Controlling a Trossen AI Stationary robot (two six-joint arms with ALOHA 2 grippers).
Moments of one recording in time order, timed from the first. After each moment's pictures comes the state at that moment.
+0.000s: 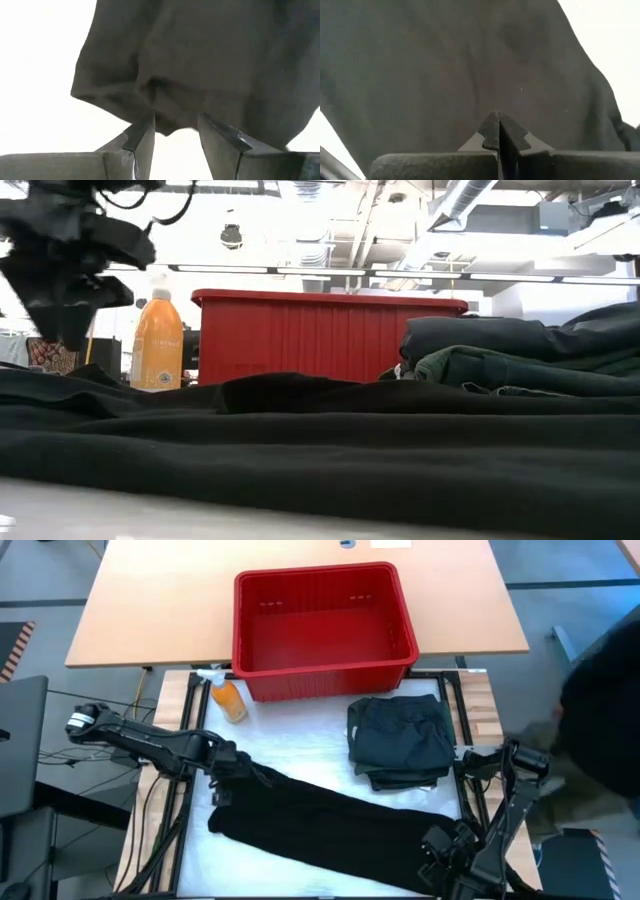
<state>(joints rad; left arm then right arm) -0.18 1.10 0.73 -0.96 0.04 -0.29 1.14 1.79 1.22 -1.14 0.29 1.98</state>
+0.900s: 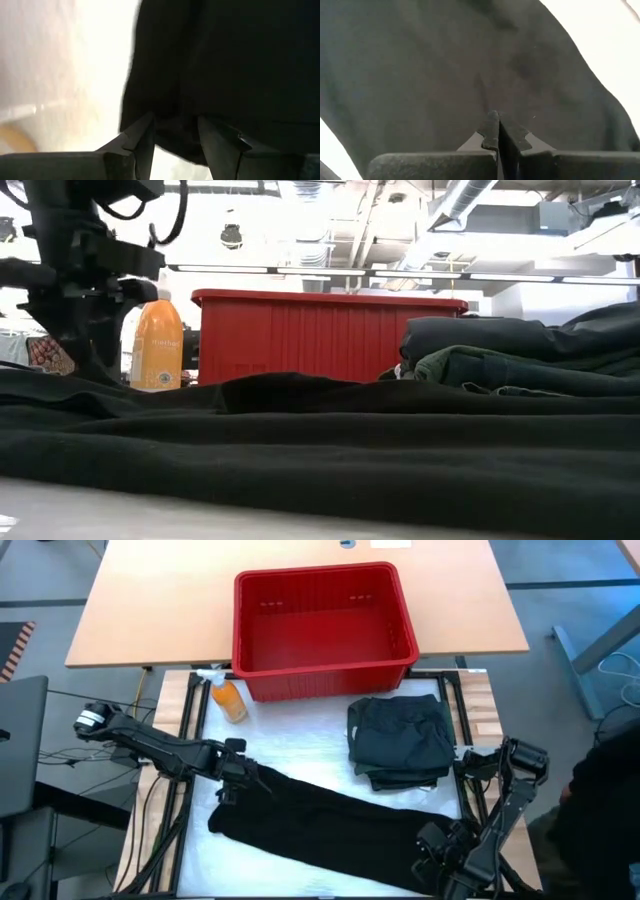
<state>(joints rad) -0.26 1.22 0.72 -0.87 -0.23 -0.15 1.11 1.79 1.21 -1.12 0.37 1.99</state>
